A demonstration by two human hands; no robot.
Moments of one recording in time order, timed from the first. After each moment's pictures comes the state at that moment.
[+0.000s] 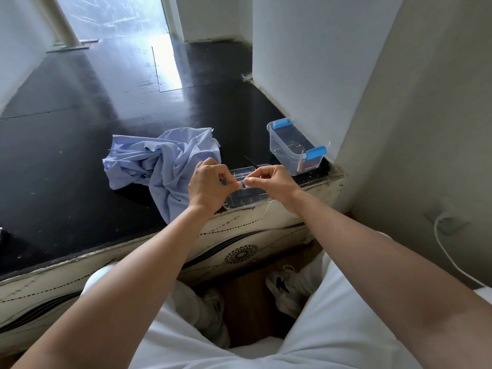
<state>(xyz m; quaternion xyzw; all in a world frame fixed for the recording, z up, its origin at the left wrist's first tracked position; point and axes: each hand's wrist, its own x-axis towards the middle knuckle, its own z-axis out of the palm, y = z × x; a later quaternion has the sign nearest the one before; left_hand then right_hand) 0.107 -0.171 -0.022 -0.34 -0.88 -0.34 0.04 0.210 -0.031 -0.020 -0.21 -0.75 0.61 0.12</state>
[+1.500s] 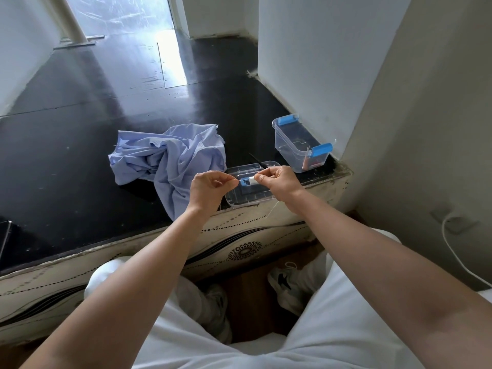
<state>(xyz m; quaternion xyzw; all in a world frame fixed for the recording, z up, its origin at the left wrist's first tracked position) 0.110 -0.187 -0.034 -0.27 -0.80 -0.53 -0.08 0.207 -0.033 -0.027 -0.28 -0.76 0.58 0.11</state>
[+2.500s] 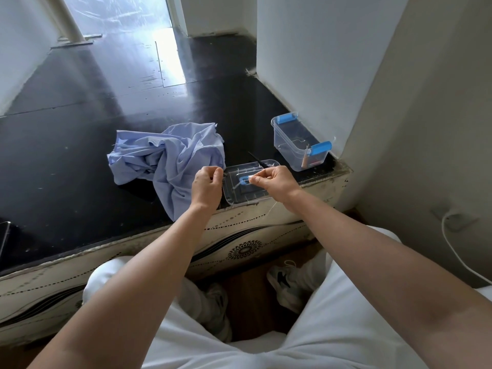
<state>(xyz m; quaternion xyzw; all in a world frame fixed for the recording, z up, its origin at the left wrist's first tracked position) 0.096 -0.177 -0.049 -0.17 -0.83 -0.52 -0.11 0.204 -0.034 -0.034 -0.27 -0.77 0.57 0.10</state>
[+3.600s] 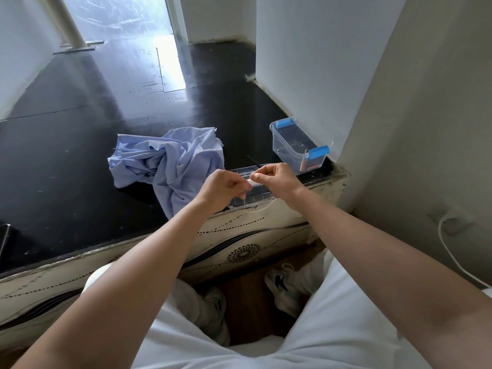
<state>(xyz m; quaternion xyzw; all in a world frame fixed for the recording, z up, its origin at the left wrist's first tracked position) 0.110 -0.175 -0.018 -0.42 -0.81 -0.38 -0.15 0.211 -0.033 -0.012 -0.25 -0.78 0.57 0.11</state>
